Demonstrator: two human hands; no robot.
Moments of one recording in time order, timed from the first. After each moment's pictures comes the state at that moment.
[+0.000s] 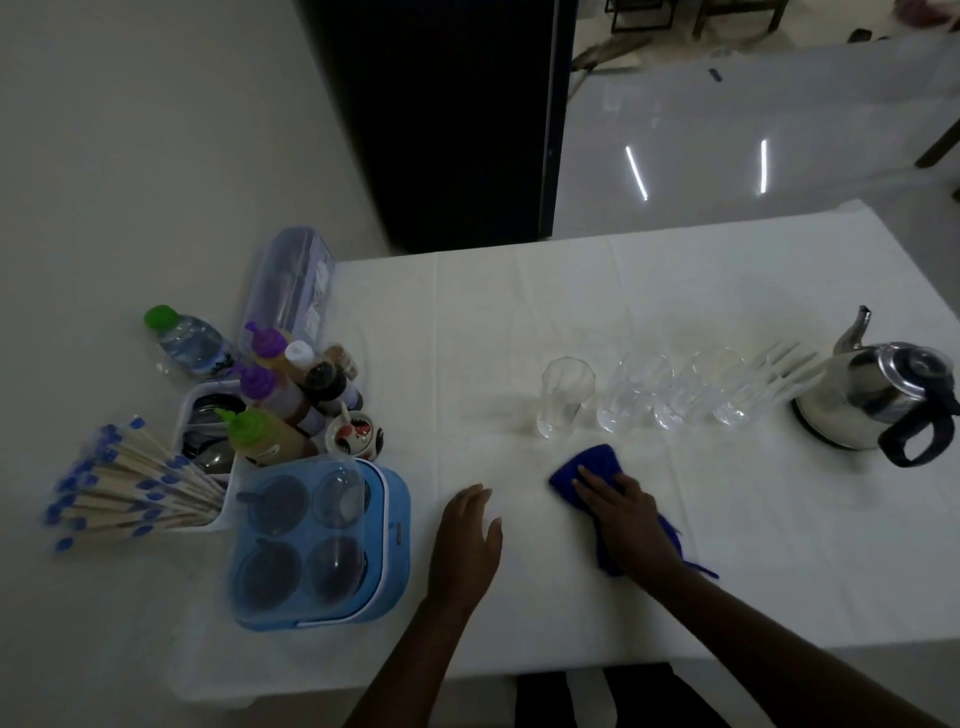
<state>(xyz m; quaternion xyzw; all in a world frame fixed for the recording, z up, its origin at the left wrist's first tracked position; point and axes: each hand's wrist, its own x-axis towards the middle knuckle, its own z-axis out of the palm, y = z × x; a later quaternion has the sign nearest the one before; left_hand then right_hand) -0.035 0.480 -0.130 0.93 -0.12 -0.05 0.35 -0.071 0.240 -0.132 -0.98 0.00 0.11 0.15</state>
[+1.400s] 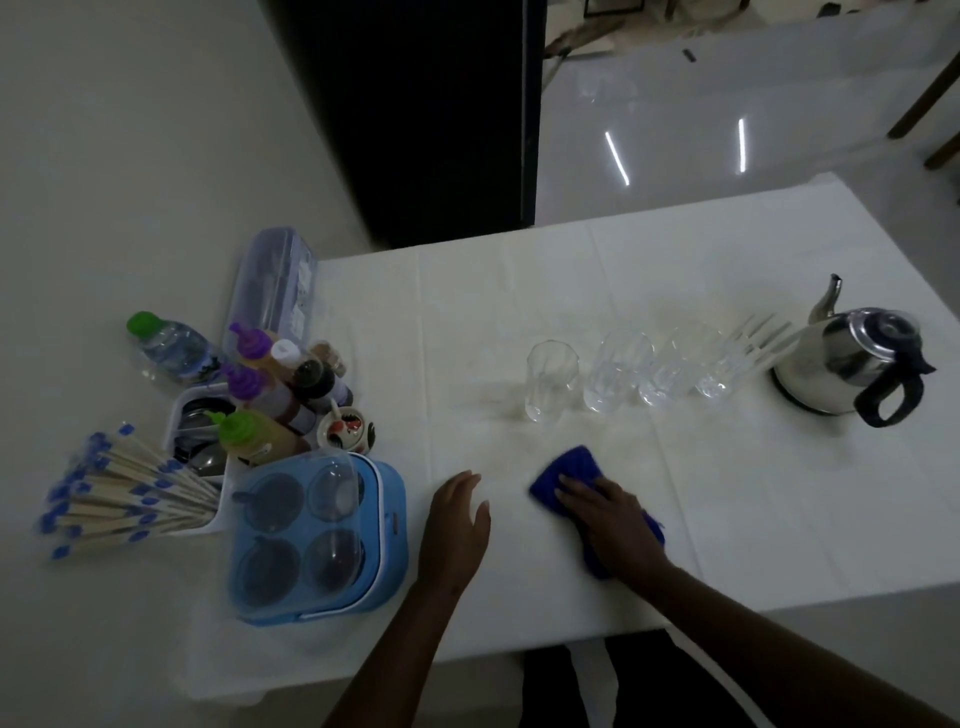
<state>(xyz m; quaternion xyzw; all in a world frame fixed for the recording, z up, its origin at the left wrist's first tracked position) -0.029 0.486 -0.128 0.93 -0.13 -0.06 0.35 -0.100 0.252 -0.135 -0.98 -0.02 0.07 0.21</state>
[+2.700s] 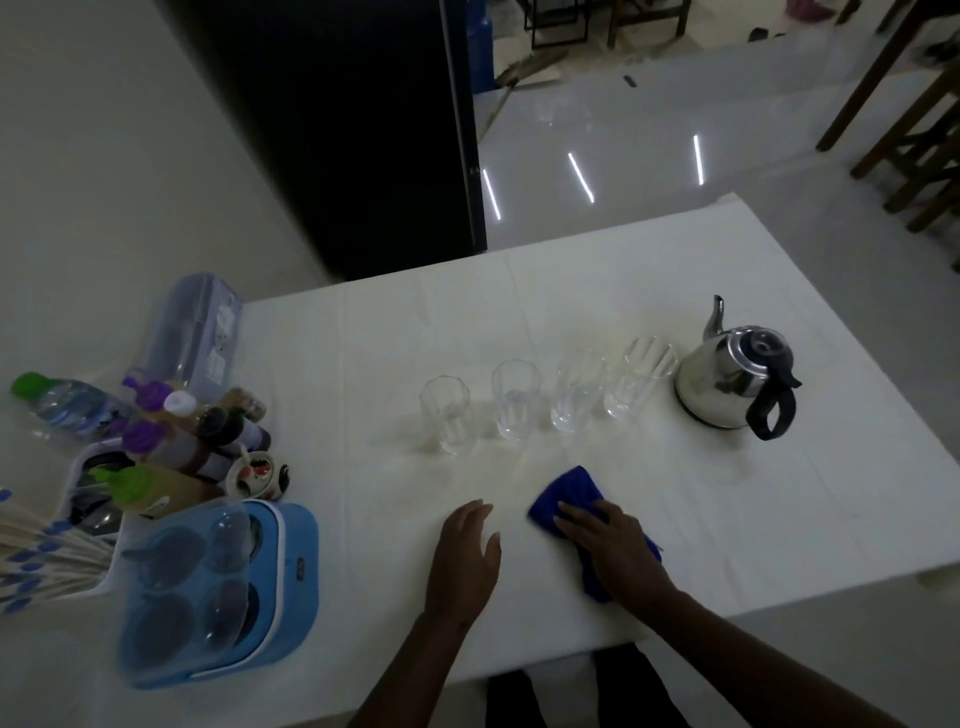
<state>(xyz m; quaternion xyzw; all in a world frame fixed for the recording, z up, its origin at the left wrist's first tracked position) -0.069 0.361 -0.123 0.92 -0.18 -0.08 0.34 -0.148 0.135 -0.145 -0.98 -0.02 0.06 0.21</state>
